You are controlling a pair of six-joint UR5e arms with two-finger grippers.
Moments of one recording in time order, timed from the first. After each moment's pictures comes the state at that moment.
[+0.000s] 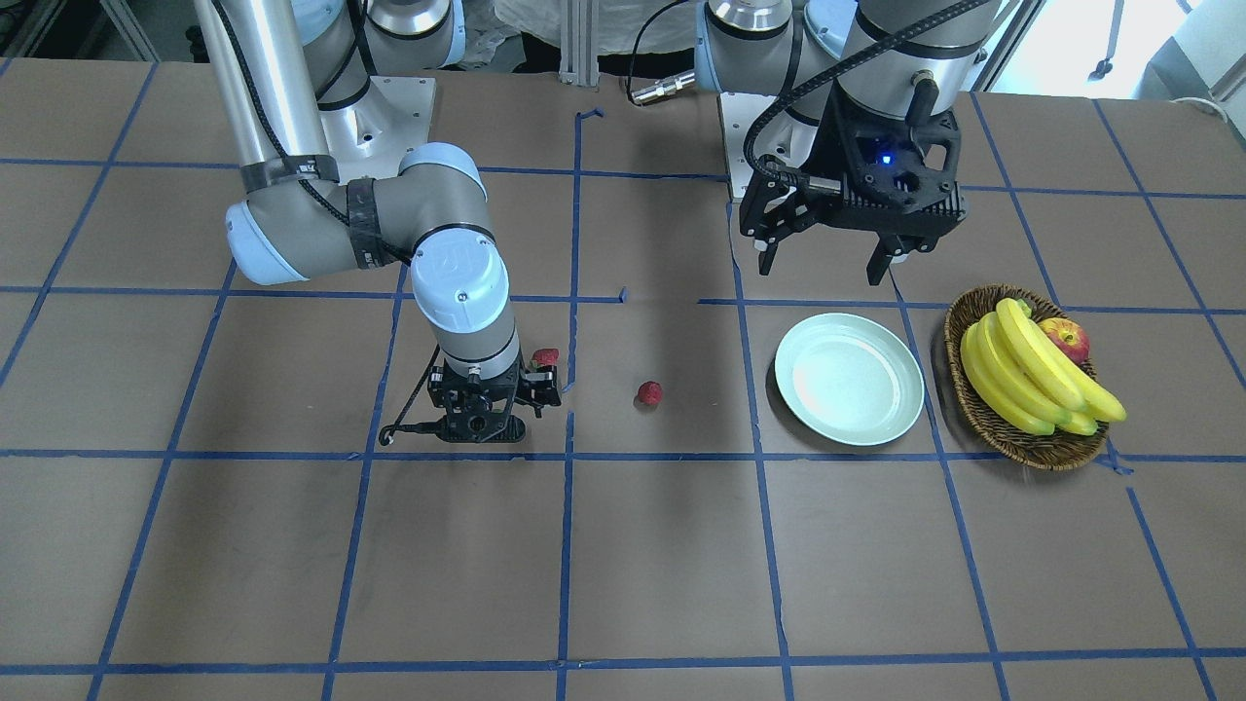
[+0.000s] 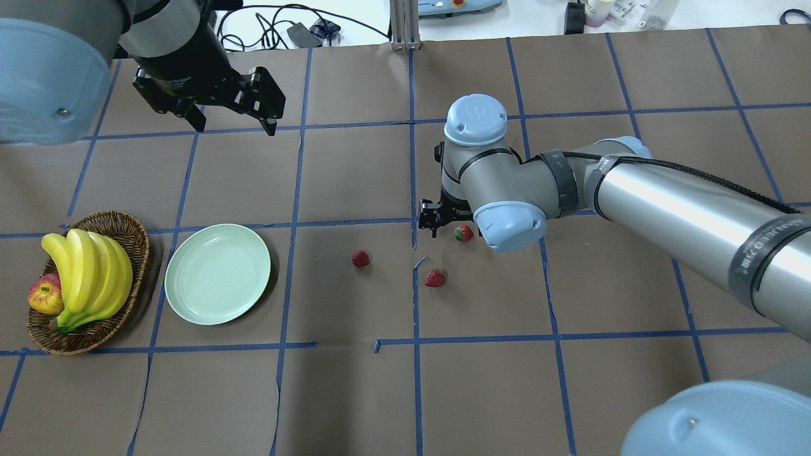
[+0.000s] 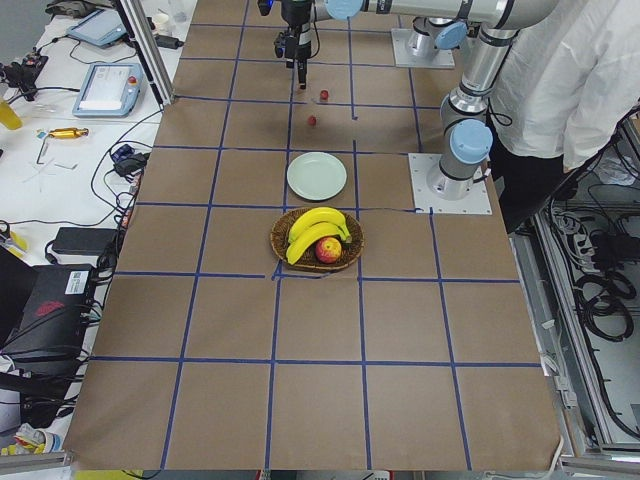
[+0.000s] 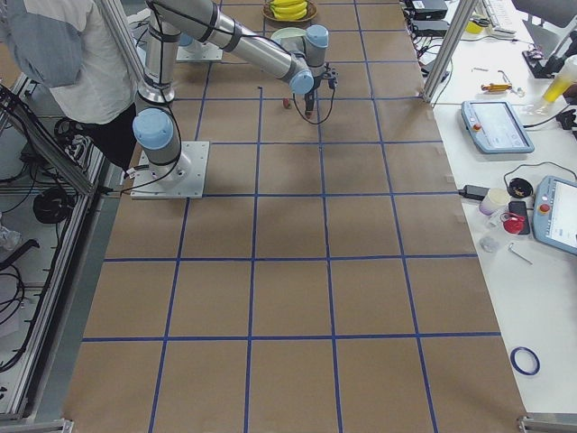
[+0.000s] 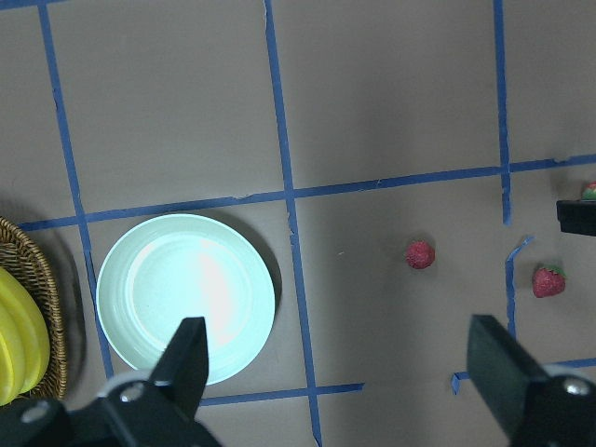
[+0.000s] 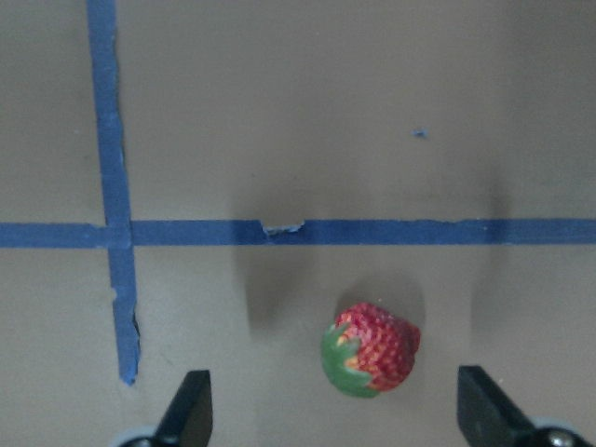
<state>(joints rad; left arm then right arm) -1.64 -1.60 -1.53 -1.48 1.59 0.03 1.84 -1.14 1.84 -2.23 -1.54 0.27</state>
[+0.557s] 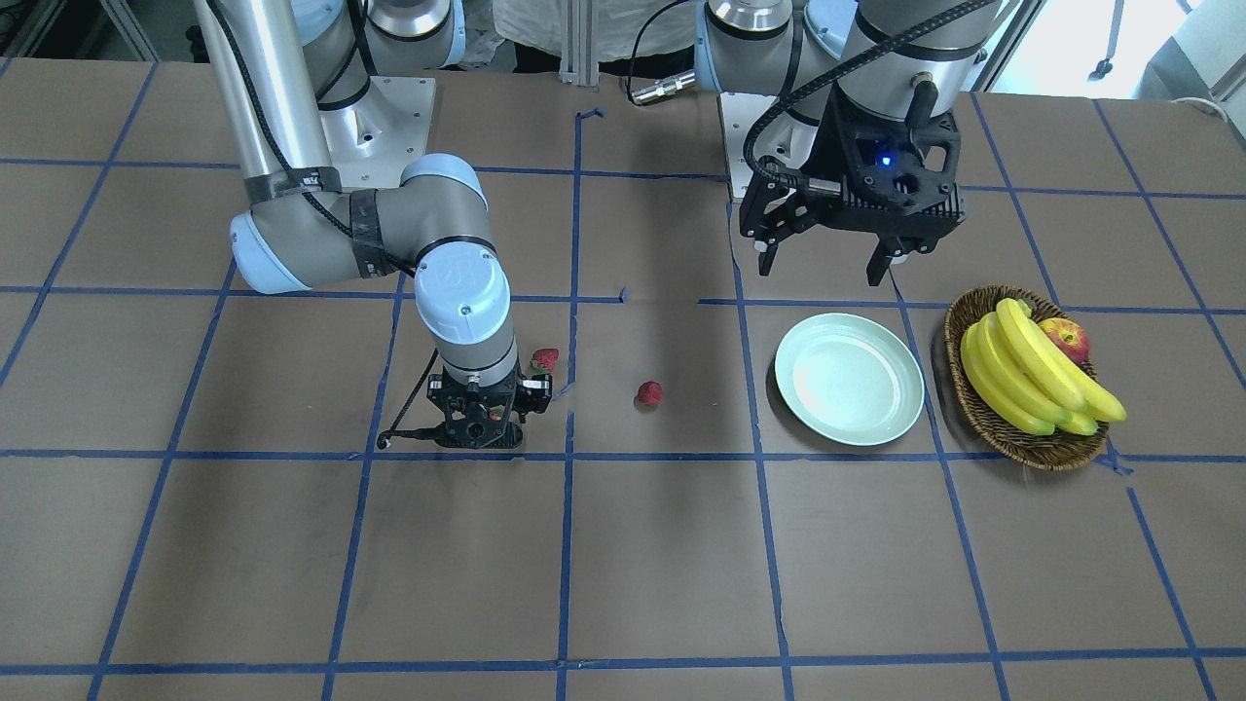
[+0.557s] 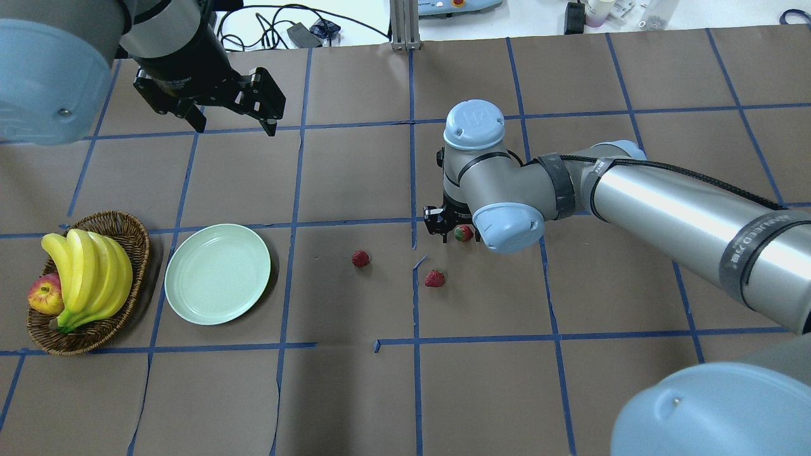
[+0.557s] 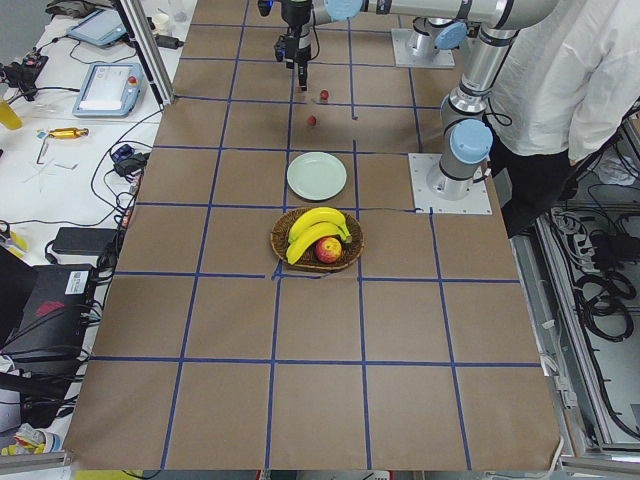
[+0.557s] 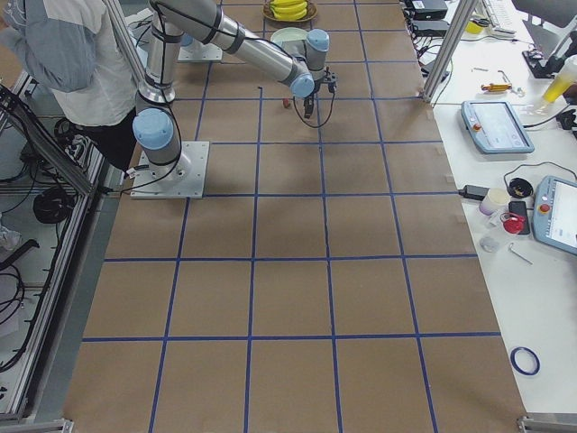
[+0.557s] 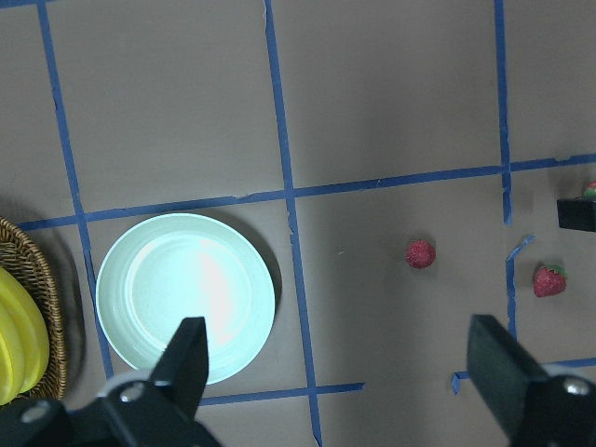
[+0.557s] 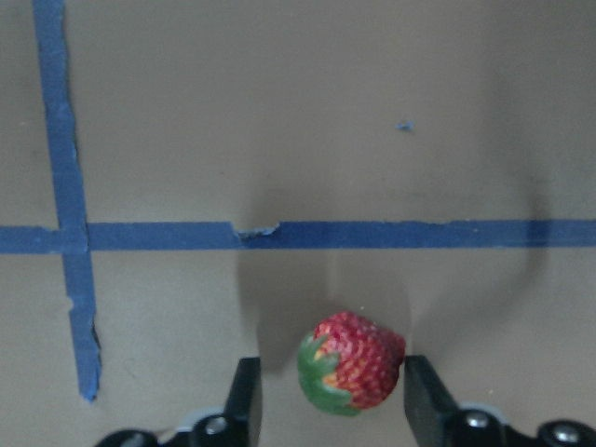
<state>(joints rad) -1.64 -1.60 -1.53 -1.48 1.59 0.03 1.84 -1.12 1.84 -2.23 -1.56 0.27</state>
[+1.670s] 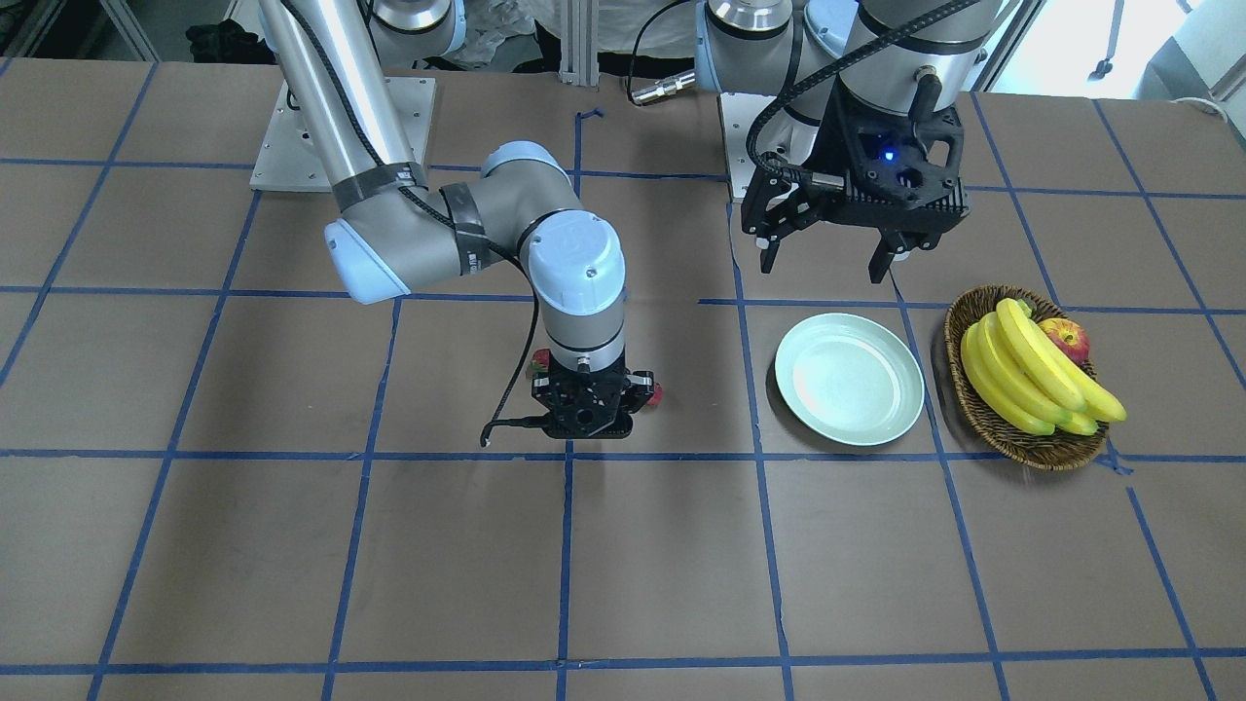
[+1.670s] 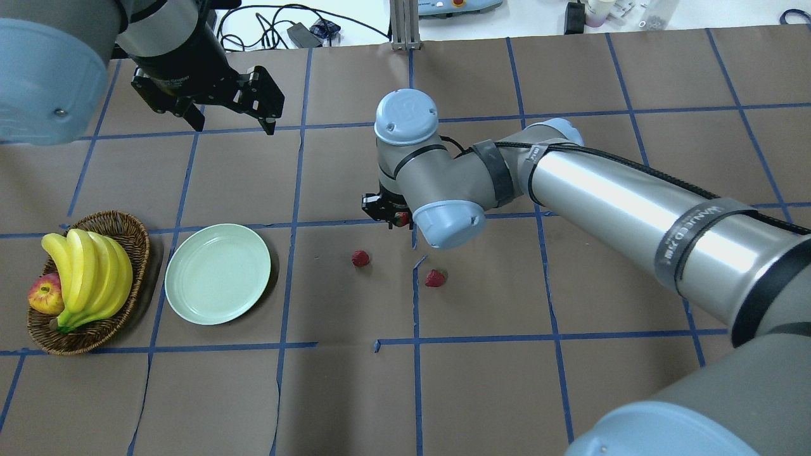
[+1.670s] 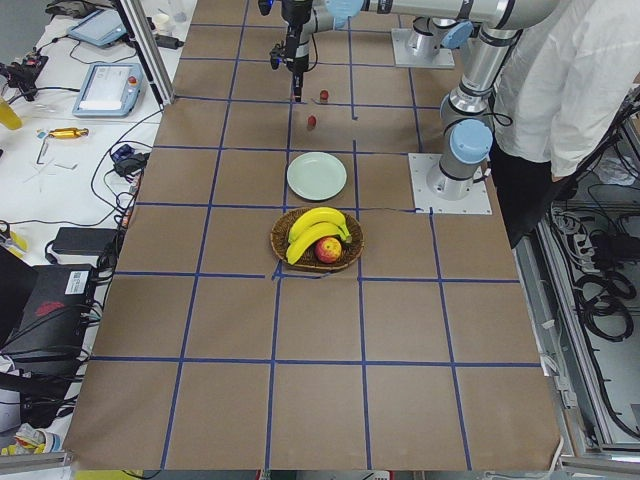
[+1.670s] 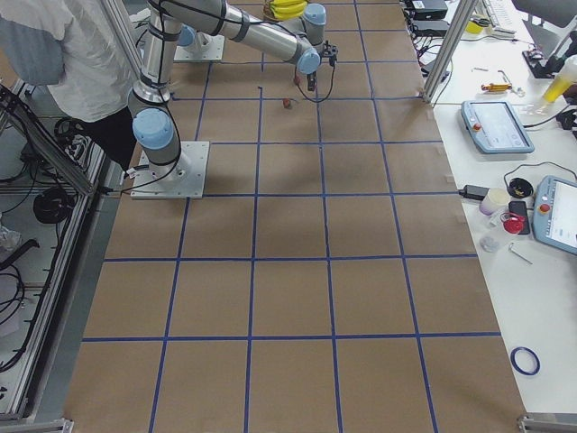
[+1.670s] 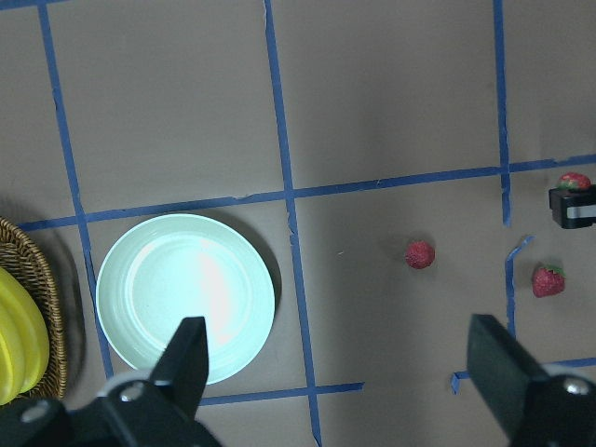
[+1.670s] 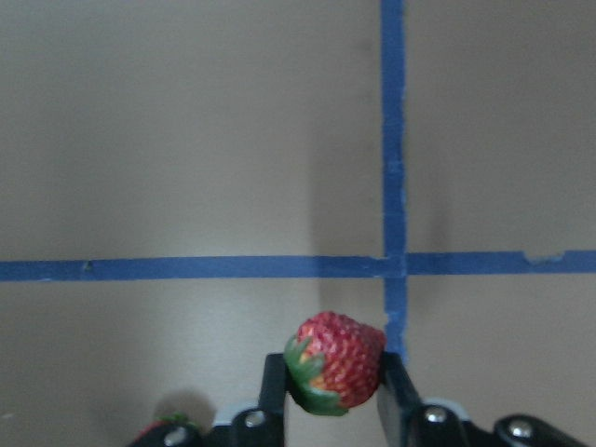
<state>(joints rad) -1.64 -1.59 -1.53 -1.48 1.59 0.03 2.01 -1.05 1.66 -2.23 -1.51 0.47</state>
